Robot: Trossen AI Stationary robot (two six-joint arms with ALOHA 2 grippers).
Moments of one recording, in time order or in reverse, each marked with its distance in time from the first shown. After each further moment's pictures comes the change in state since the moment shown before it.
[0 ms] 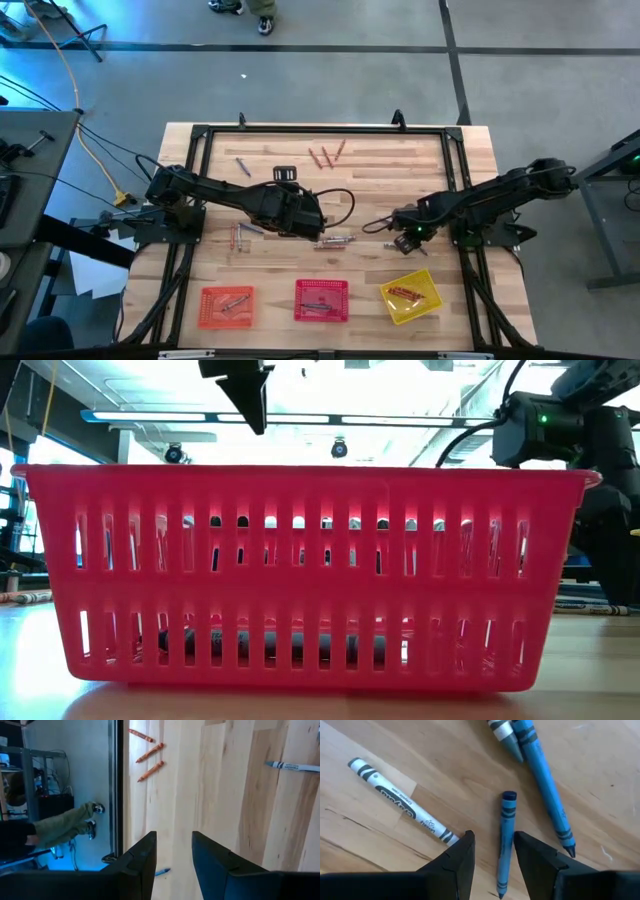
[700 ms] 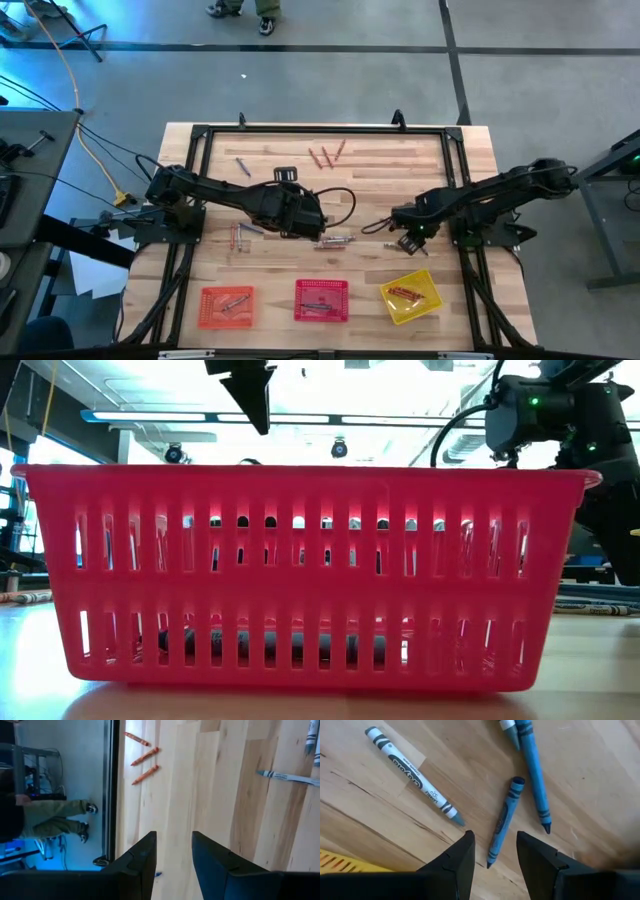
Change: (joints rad) left arm 0.000 0.000 0.000 0.030 0.024 -0.020; right arm -0.006 0.001 0.121 -0.210 -0.004 -0.141
